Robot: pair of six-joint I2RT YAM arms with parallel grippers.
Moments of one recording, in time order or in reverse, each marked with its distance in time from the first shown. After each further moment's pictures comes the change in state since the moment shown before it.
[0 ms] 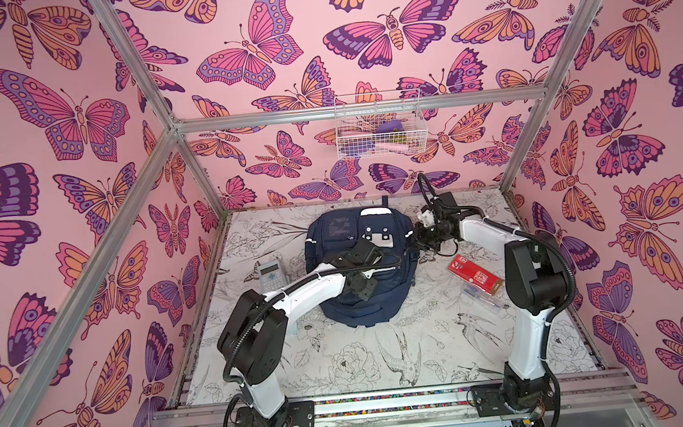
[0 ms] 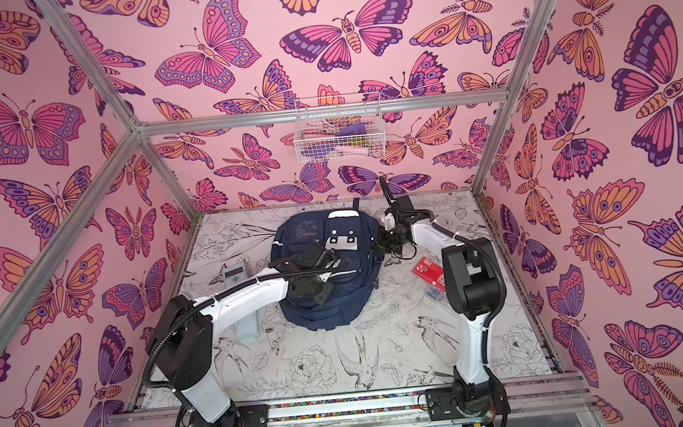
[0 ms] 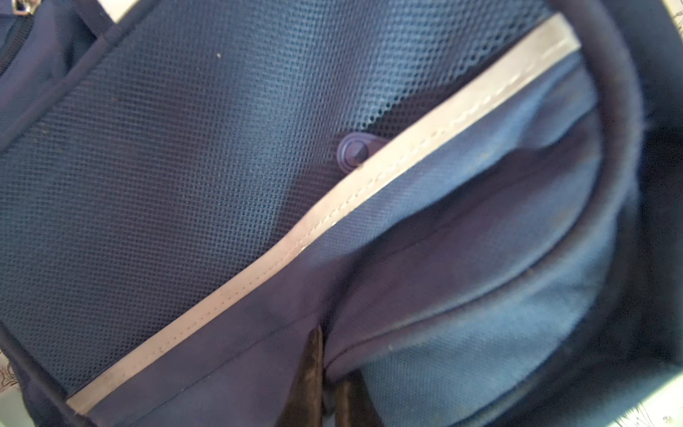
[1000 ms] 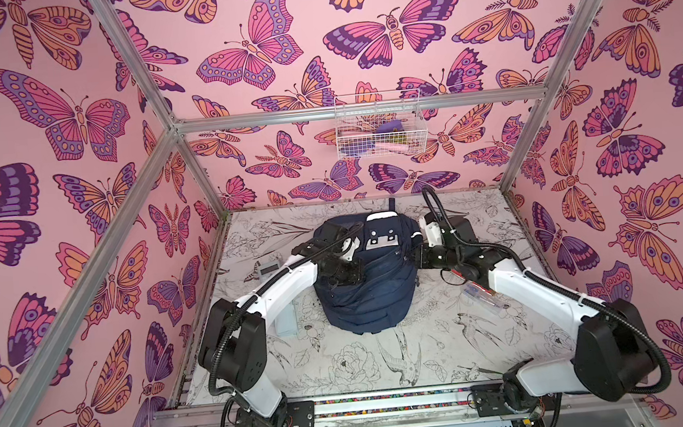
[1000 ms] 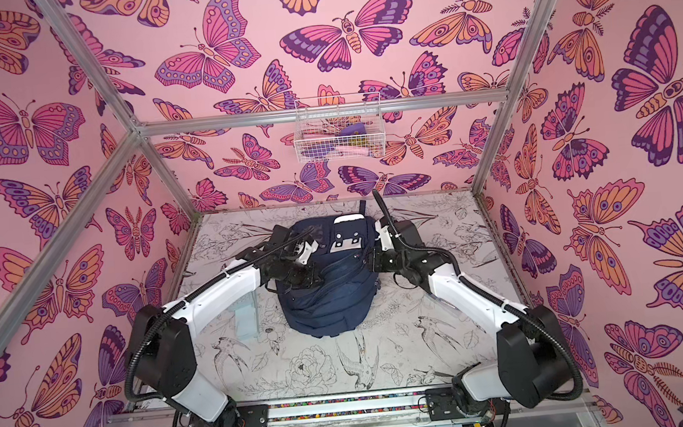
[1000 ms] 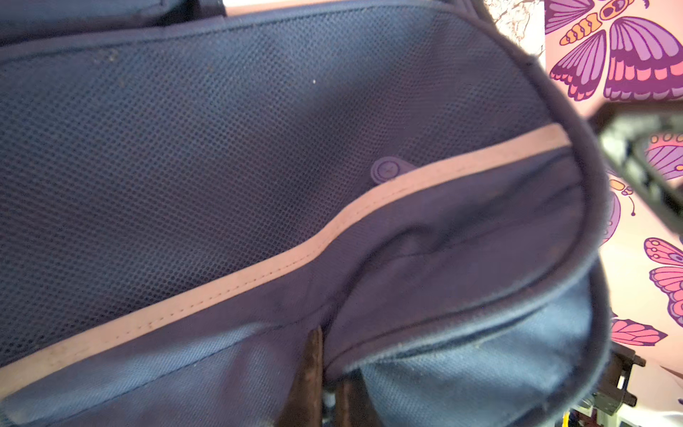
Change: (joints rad) left arm 0.204 -0.093 0.007 -0.011 0.523 -0.391; right arm 0.242 -0.624 -0.513 0.271 0.257 -0.039
